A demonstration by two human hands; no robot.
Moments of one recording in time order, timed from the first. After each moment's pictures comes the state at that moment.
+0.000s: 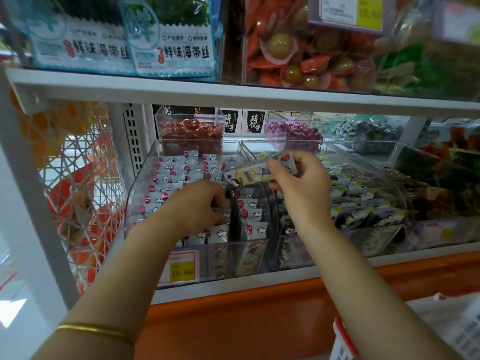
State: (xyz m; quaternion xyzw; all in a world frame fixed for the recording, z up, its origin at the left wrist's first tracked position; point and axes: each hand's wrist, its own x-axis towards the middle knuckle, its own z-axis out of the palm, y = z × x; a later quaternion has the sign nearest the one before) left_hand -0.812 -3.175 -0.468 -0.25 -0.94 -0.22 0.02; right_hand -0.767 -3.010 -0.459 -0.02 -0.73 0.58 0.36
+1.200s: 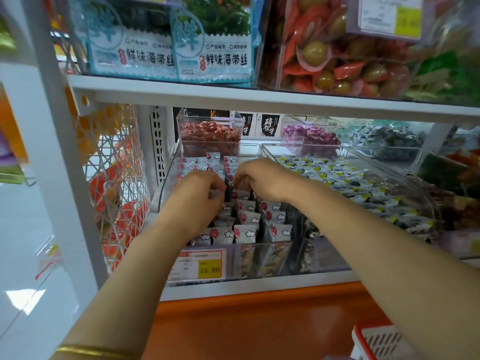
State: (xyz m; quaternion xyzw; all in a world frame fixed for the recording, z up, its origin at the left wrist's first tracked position) left_hand -0.798 -3.209 -0.466 -0.16 -0.92 -0.33 0.14; right_hand -0.832 -3.052 -0.434 0.16 -0.98 0.07 0.03
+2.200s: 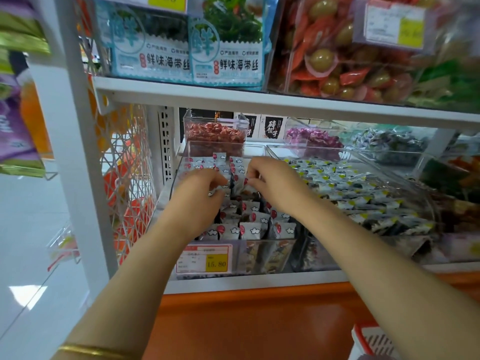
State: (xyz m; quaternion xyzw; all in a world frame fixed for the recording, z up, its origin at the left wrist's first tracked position) left_hand -0.788 -3.218 -0.468 -0.15 -0.90 -0.37 0.17; right_hand -0.808 -3.049 -0.448 0.18 -0.95 0.14 0.21
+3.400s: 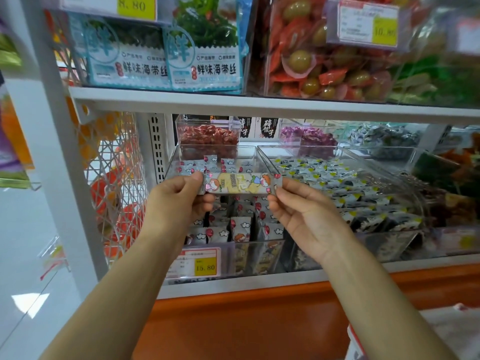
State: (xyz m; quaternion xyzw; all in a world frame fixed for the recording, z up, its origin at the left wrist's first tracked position) left_hand -0.768 -3.209 -0.463 -0.02 -0.60 -0.80 0.06; right_hand -0.737 -3.025 -0.459 -0.03 -0.46 0.89 0.05
